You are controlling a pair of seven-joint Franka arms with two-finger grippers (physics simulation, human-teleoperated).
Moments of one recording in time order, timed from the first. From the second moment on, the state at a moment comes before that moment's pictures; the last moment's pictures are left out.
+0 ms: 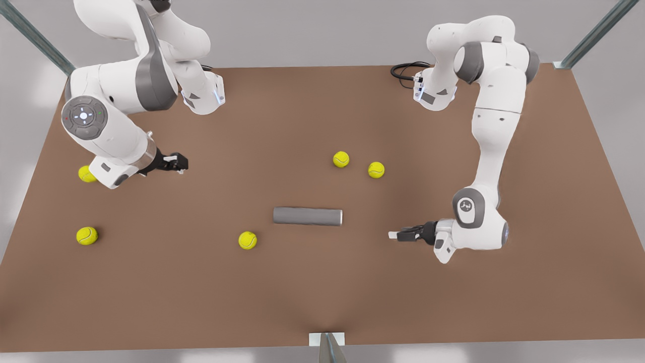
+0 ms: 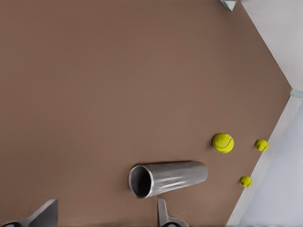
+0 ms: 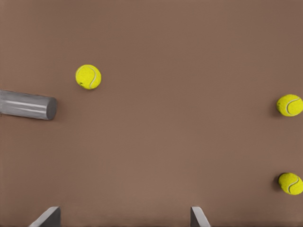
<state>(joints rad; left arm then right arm) -0.10 0.74 -0.08 -1.49 -0.92 1.94 0.08 0.10 0.18 0.13 -1.37 -0.05 1.39 0.15</state>
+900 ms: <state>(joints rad) -0.17 0.80 -0.23 -1.73 -1.59 2.14 0.66 0.21 0.18 0.13 -1.33 -0.15 1.19 0.18</state>
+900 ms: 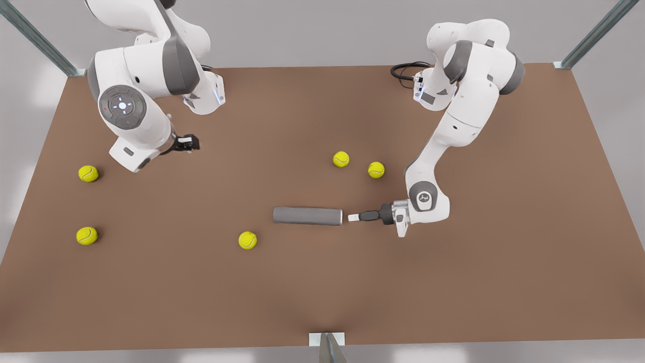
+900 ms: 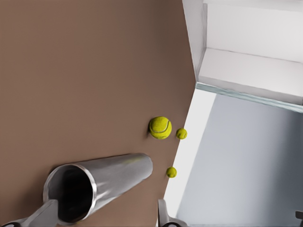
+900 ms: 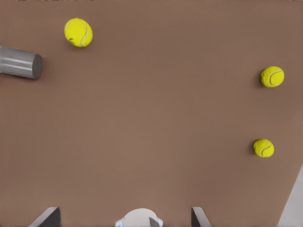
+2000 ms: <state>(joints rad) -0.19 0.91 -0.34 -1.65 -1.56 2.24 0.68 0.20 0.32 0.13 -1.29 -0.21 1.36 0.31</state>
